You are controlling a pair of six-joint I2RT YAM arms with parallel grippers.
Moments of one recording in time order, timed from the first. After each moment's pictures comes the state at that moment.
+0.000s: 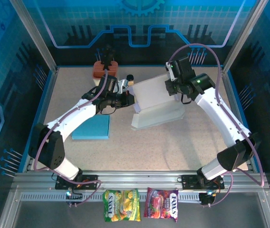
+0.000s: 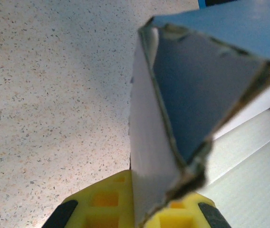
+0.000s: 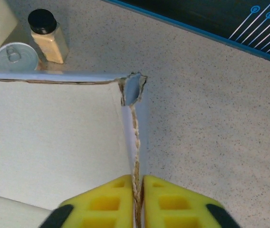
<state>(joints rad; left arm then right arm) -0.42 1.56 1.22 -0.38 0.50 -0.64 0.46 1.53 1.68 -1.00 0.25 0.05</state>
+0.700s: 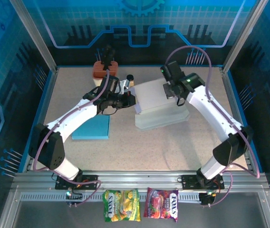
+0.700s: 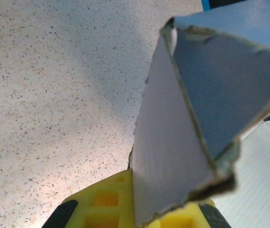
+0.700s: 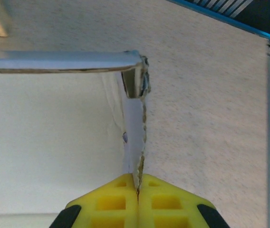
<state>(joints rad) -0.45 1.56 1.25 -0.41 0.46 -0.64 0.53 1.63 1.72 -1.12 0.51 0.19</state>
